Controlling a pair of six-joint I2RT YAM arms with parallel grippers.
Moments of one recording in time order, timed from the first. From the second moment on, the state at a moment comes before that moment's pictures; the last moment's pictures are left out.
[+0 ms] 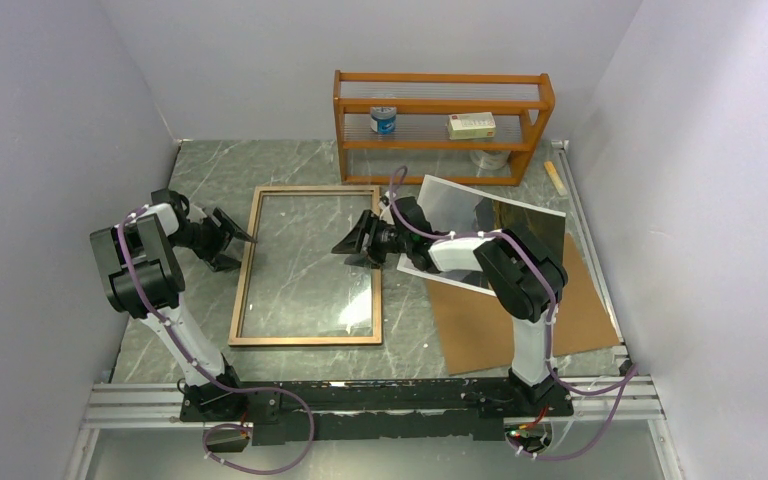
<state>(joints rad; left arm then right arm) 0.38 1.93 1.19 -0.65 0.61 -0.44 0.66 1.96 1.03 0.45 -0.55 1.15</state>
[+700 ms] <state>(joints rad) 0.36 1.91 1.22 -0.70 0.55 -0.44 0.68 1.95 1.25 -0.11 -0.34 0.99</state>
